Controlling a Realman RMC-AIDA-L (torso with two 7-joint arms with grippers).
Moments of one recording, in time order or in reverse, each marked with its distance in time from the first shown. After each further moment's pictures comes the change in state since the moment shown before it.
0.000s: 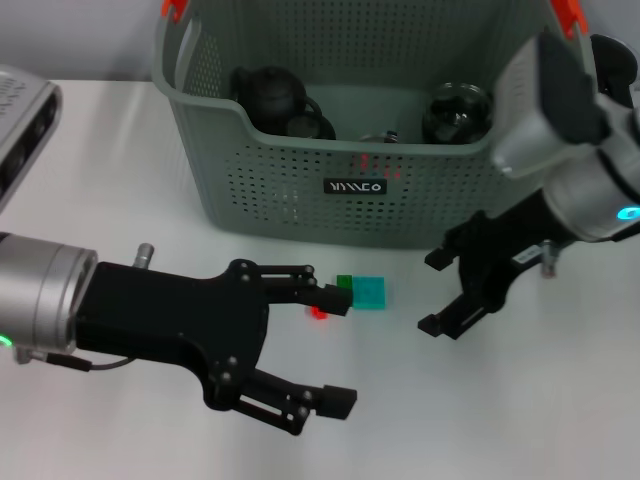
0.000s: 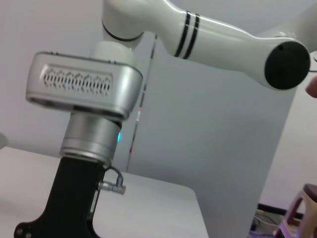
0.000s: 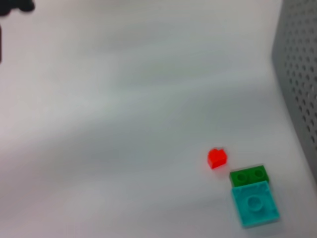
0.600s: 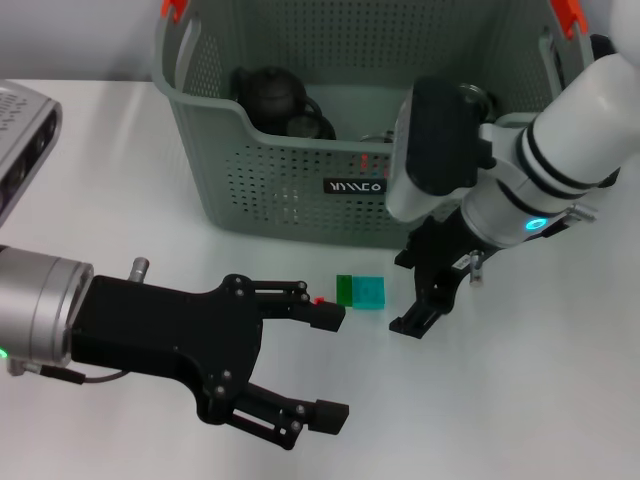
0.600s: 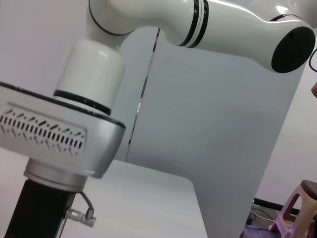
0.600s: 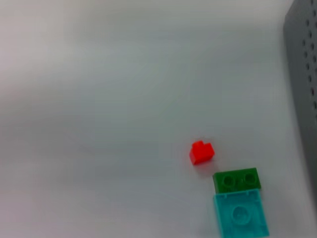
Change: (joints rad) left arm 0.007 -0.002 -0.014 -0.011 0.036 0.012 0.001; right arm 0.119 0.011 -0.334 0.160 0.007 0.275 0.134
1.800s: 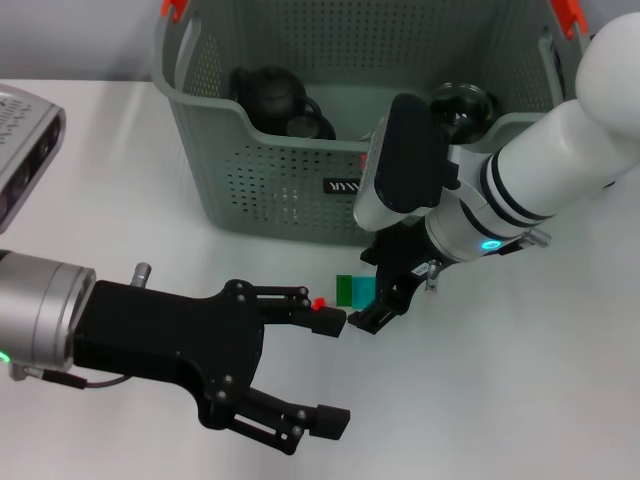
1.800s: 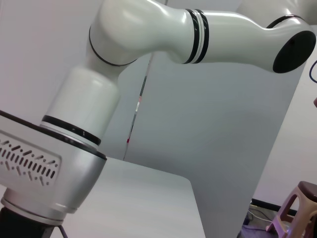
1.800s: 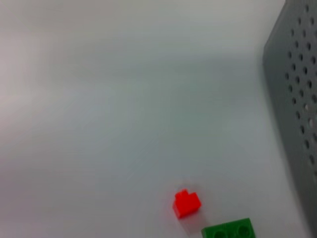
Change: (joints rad) left arm 0.001 -0.002 0.002 -0.011 0.005 -0.001 0.001; right arm 0.002 0.002 -0.164 0.134 0.207 0.269 0.011
